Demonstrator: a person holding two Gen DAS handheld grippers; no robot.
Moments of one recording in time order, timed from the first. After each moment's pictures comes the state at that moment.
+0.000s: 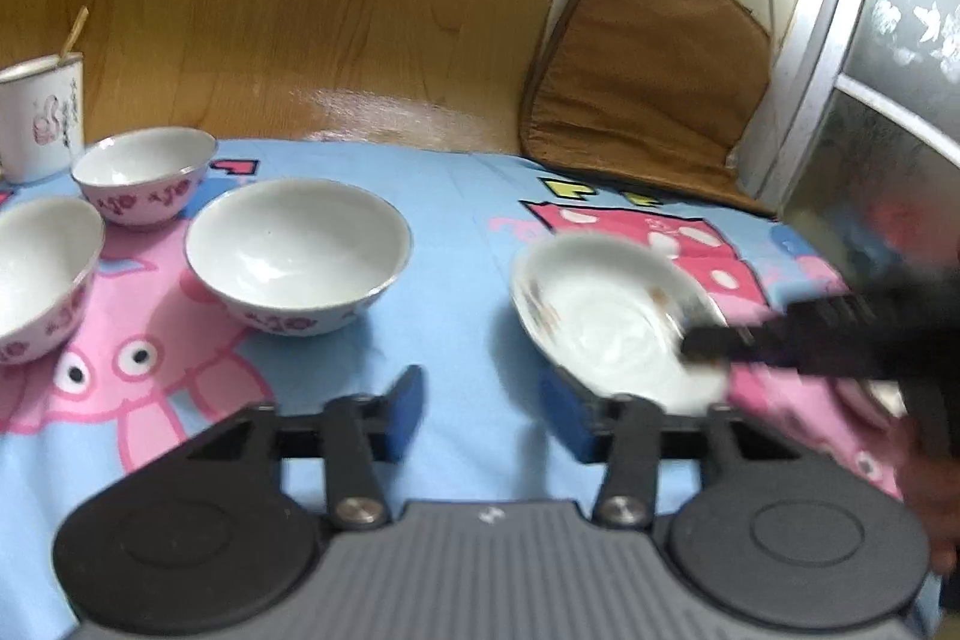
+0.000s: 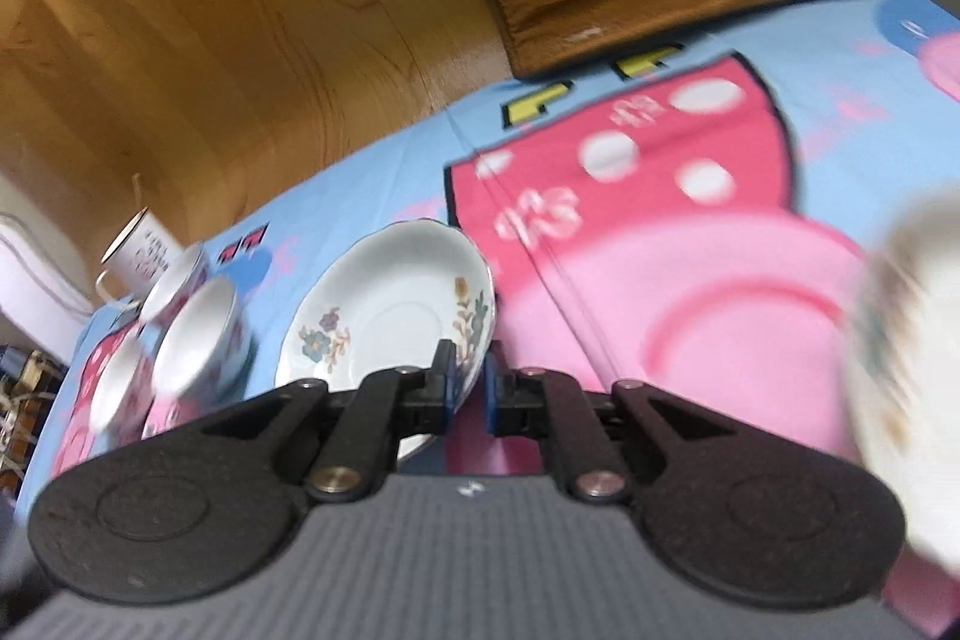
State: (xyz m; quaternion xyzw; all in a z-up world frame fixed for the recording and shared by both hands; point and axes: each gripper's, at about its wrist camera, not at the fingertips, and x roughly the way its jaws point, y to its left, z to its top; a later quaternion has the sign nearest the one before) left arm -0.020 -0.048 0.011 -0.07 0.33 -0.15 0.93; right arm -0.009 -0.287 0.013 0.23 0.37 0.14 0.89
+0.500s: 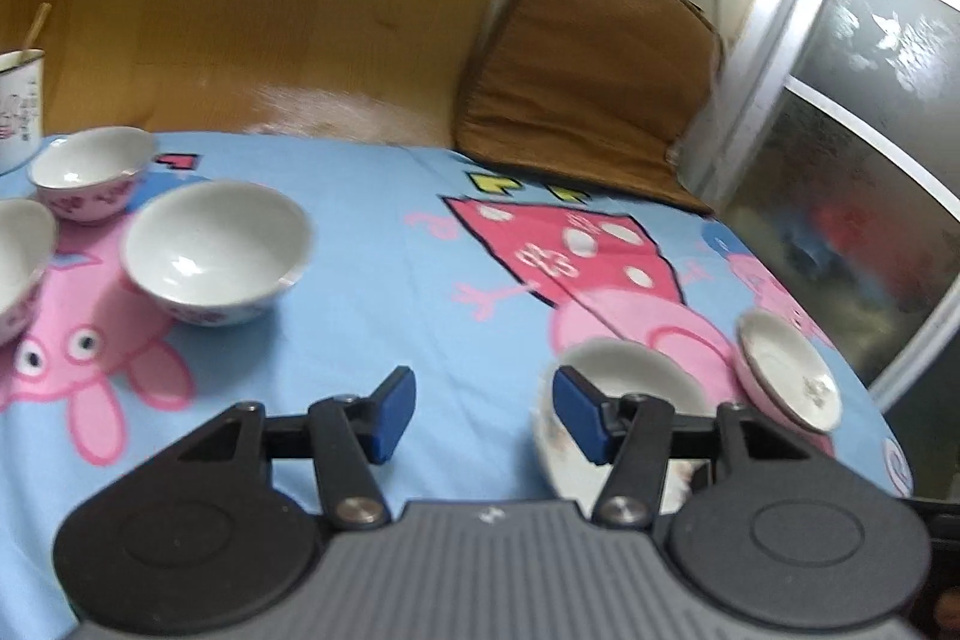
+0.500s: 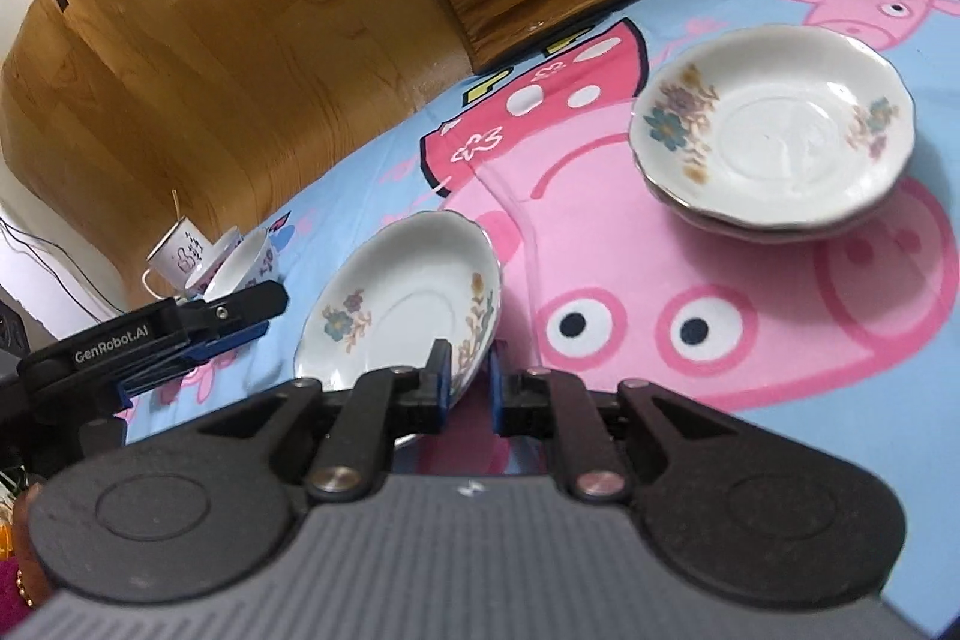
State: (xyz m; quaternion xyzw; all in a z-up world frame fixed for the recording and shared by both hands) left arm -0.033 -0.073 0.033 -0.09 0.35 -0.20 0.91; right arm -0.096 -0.313 -0.005 0.28 0.33 0.12 0.89
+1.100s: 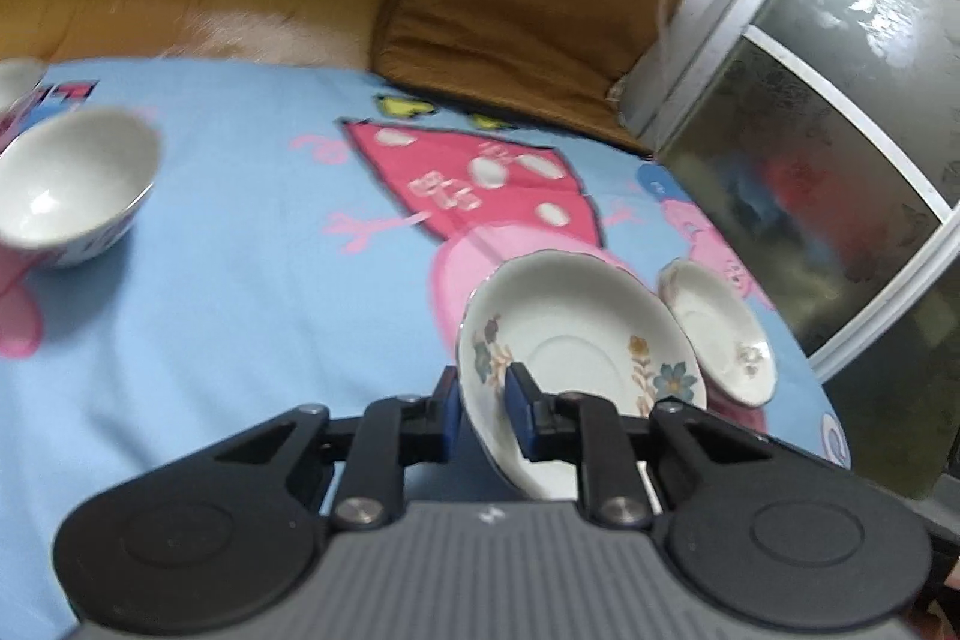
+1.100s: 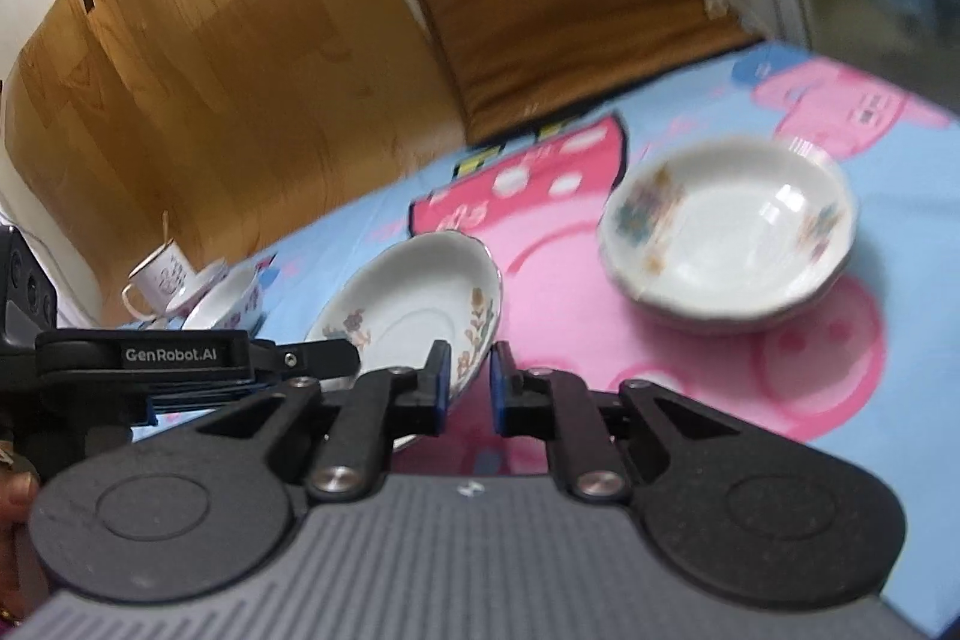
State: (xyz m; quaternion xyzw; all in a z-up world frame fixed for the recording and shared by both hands) left arm -0.022 -0.120 0.029 -0.11 0.41 -0.25 0.87; right arm -0.118 -0.329 0.009 0.23 0.26 0.10 0.93
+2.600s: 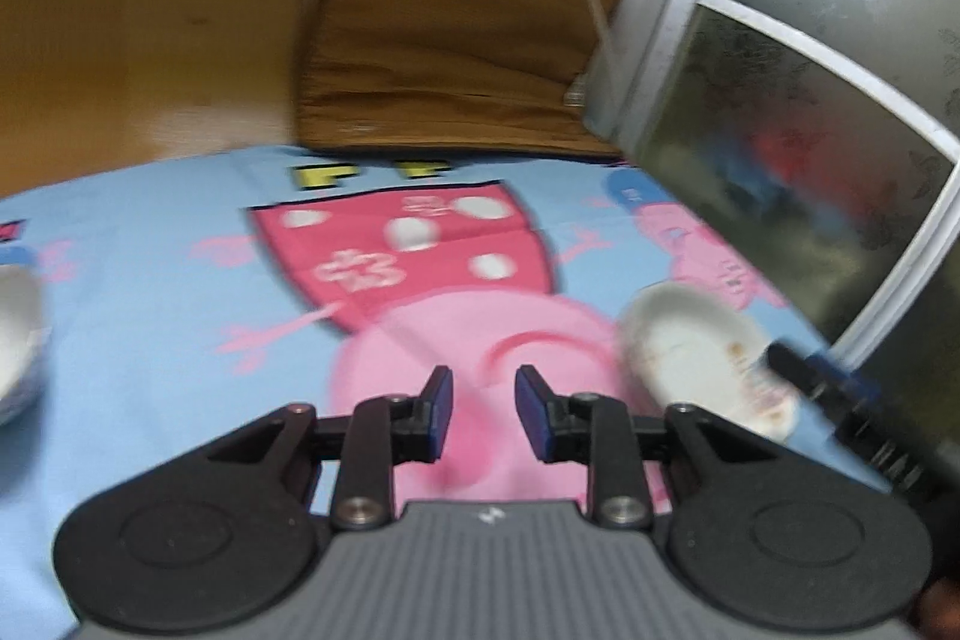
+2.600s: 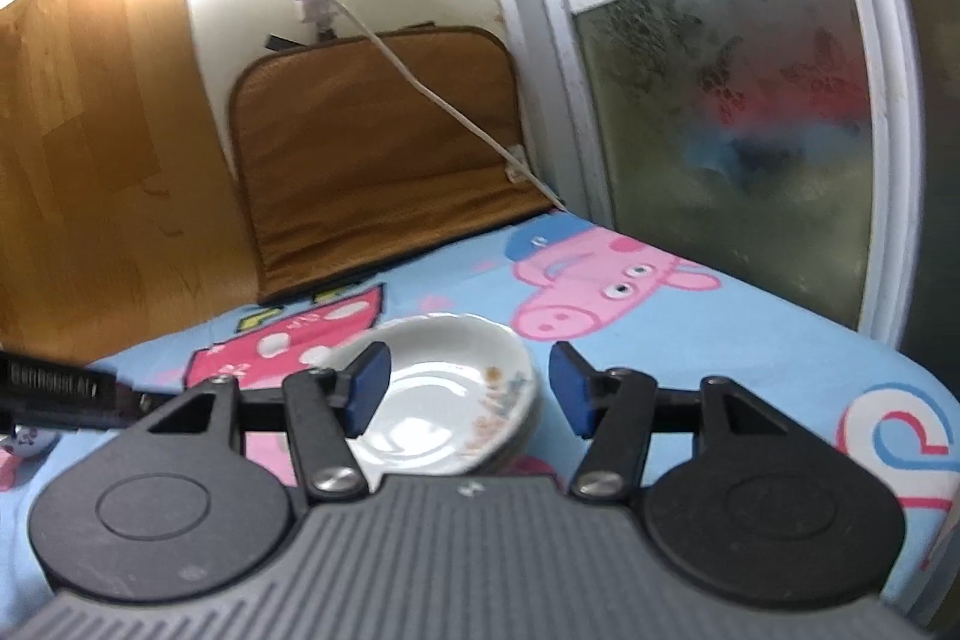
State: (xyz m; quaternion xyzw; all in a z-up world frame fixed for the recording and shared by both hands) left arm -0.010 -0.178 0.041 -0.02 0.37 -0.24 0.90; right arm -0.129 -0.392 0.002 0.16 0.14 -0.09 0.97
